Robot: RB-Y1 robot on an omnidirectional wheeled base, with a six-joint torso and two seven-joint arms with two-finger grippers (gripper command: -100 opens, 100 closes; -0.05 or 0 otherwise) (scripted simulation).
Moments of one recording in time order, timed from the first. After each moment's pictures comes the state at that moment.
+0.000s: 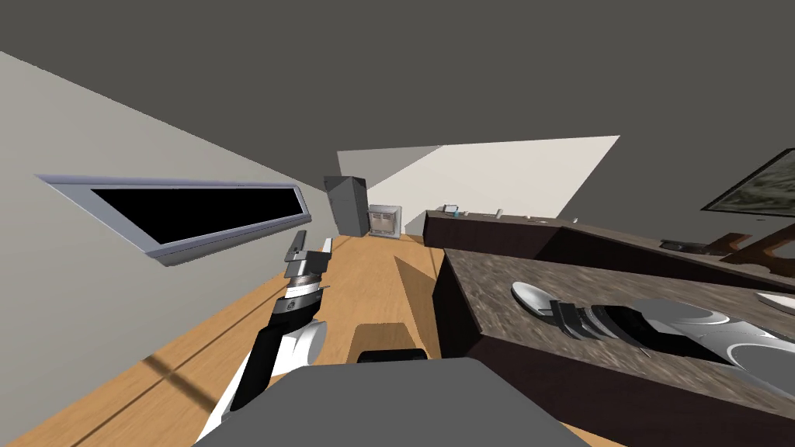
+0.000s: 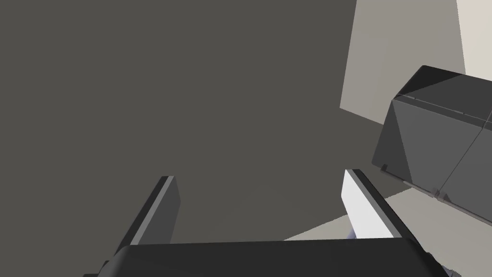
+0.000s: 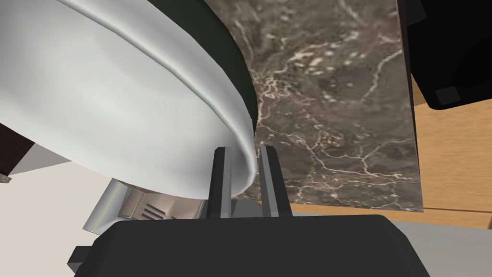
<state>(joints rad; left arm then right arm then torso) 0.46 -0.03 -0.04 -2.38 0.01 -0.37 0.16 -0.07 -1.44 0.62 -0.59 0.66 -1.01 0.49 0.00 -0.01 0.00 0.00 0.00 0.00</state>
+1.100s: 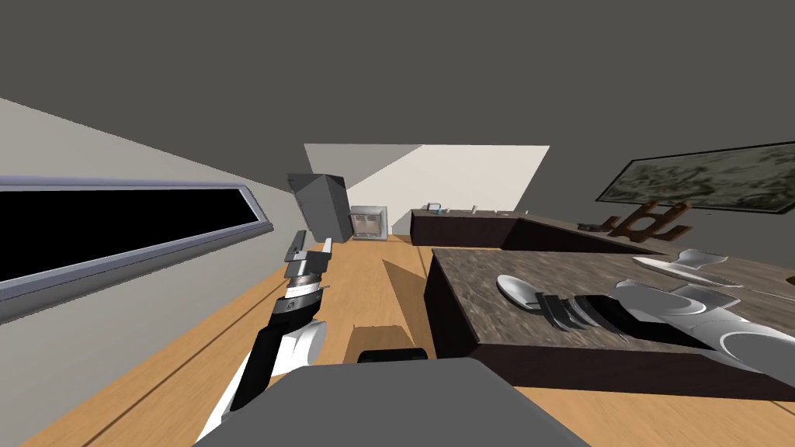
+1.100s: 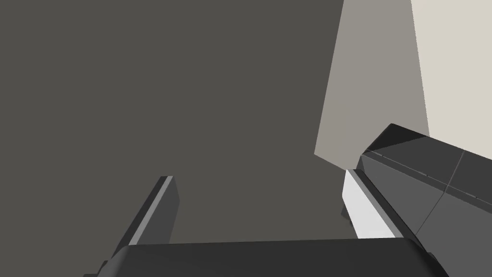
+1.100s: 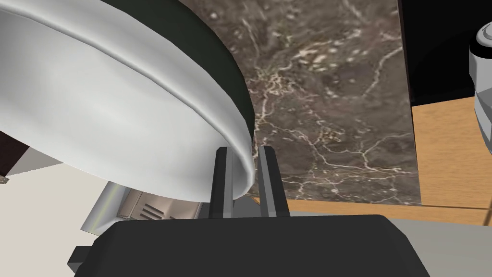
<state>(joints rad) 0.46 -0.03 -0.04 -2.38 0.01 -0.37 0.16 0.04 -1.52 0.49 -0.84 0.73 -0.99 0.48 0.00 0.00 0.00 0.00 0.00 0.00</state>
